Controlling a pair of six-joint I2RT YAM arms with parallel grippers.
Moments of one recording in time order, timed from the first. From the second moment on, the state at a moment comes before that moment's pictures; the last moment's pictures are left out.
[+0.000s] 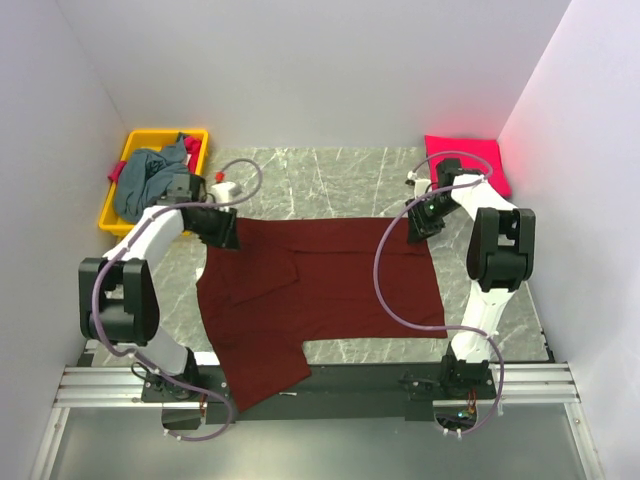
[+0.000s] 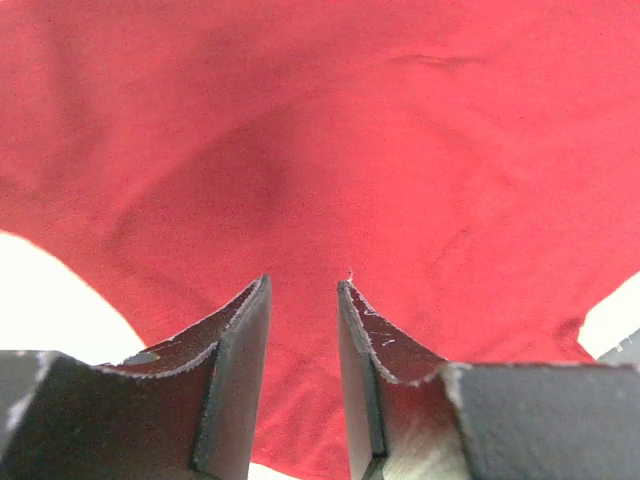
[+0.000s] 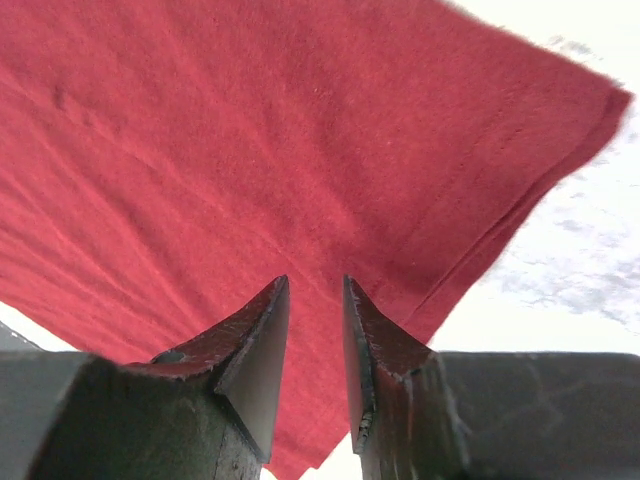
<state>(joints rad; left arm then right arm) -0.06 1.58 1.13 -0.67 0.50 0.25 -0.03 2.00 1.50 -0.93 -0.43 -0.35</state>
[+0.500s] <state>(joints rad) 0.13 1.74 1.10 -0.58 0.37 0.18 -0.01 2.00 1.47 -0.93 -0.30 -0.35</state>
